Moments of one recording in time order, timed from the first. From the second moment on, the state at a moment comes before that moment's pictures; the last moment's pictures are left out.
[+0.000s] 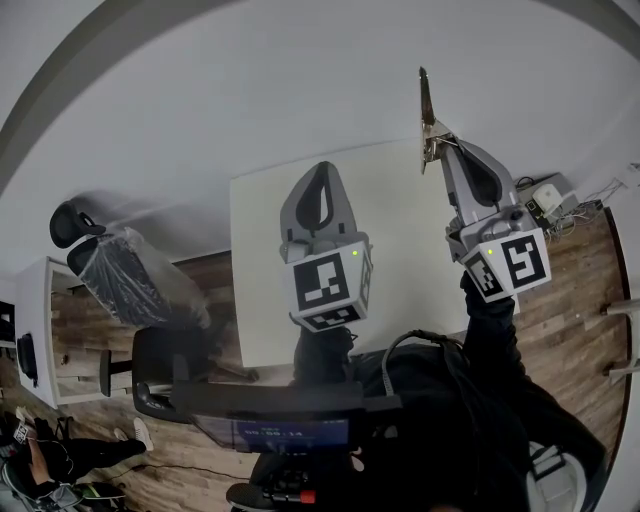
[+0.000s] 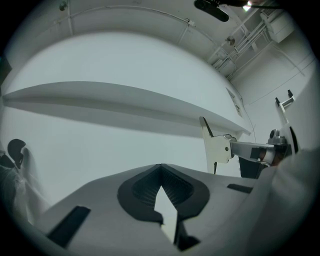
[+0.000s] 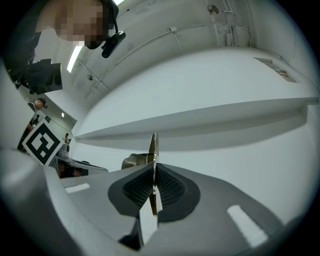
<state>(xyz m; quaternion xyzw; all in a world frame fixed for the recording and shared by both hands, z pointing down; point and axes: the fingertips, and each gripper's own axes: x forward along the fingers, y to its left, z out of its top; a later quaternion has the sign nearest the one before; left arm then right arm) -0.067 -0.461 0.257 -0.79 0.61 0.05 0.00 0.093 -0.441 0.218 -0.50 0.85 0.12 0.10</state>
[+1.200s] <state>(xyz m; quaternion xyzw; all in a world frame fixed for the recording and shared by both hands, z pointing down) -0.079 -0.465 0.259 -0.78 0.62 0.05 0.00 0.087 -0.447 0.217 -0.50 0.85 0.13 0.10</state>
